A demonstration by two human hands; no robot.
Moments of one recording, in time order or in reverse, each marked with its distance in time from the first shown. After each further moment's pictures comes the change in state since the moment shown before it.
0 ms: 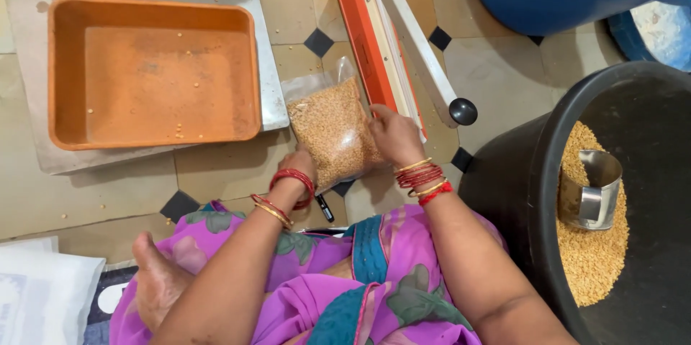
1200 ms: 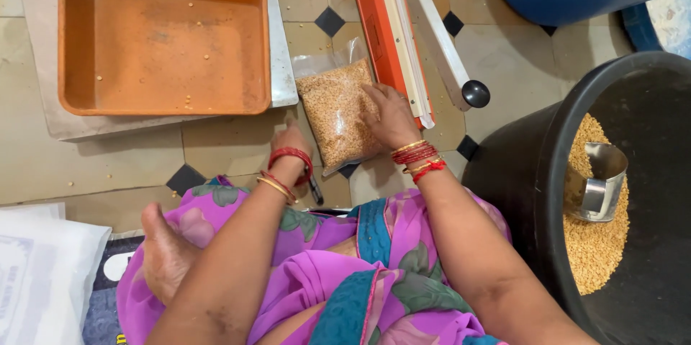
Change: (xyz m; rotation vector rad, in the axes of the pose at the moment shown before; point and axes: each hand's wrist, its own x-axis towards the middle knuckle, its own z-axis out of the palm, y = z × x) left_hand -0.008 -0.009 -0.020 -0.055 0.125 -0.107; right_hand 0.002 0.007 0.025 -0.126 -0.055 -0.296
